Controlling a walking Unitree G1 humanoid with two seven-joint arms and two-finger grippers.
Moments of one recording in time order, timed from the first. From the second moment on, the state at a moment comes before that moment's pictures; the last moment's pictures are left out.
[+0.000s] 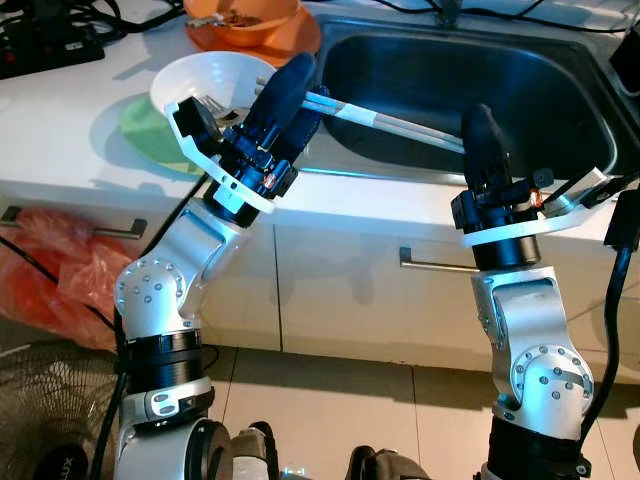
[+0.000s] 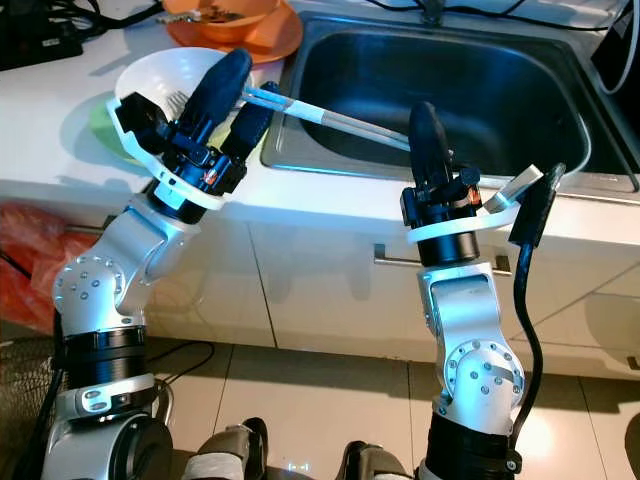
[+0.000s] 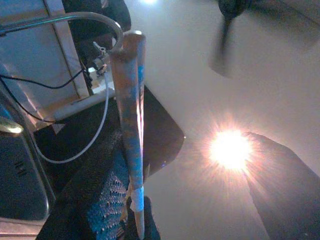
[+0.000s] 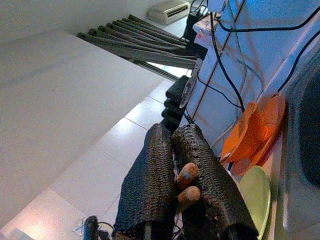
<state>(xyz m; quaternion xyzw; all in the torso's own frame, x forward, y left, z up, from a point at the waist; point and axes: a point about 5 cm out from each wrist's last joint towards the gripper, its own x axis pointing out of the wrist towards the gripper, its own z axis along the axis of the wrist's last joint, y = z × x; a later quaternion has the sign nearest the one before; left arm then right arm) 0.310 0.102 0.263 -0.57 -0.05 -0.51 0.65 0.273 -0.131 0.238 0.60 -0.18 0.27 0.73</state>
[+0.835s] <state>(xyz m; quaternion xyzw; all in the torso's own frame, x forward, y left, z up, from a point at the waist) 0.292 0.076 0.255 -0.49 -0.03 -0.55 0.68 0.277 -0.146 0.239 0.62 -0.22 0.23 0.72</state>
